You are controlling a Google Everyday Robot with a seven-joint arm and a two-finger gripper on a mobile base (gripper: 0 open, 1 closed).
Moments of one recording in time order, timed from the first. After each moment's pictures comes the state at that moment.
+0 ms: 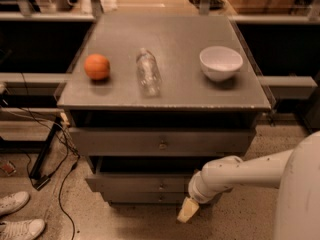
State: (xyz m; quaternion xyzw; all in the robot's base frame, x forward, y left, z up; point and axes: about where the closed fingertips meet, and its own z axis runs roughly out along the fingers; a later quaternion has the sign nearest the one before) arm 0.477 -0.115 0.422 -0.53 0.83 0.09 0.14
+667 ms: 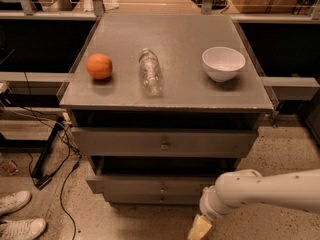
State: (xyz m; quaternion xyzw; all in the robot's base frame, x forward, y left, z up) arm 0.421 -0.133 0.442 -0.52 0.84 0.11 0.12
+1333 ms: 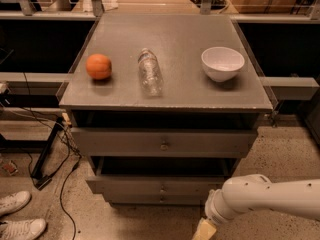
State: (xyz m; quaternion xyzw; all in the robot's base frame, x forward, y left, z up) arm 0.401 -0.152 0.447 -0.50 0.85 0.11 0.12
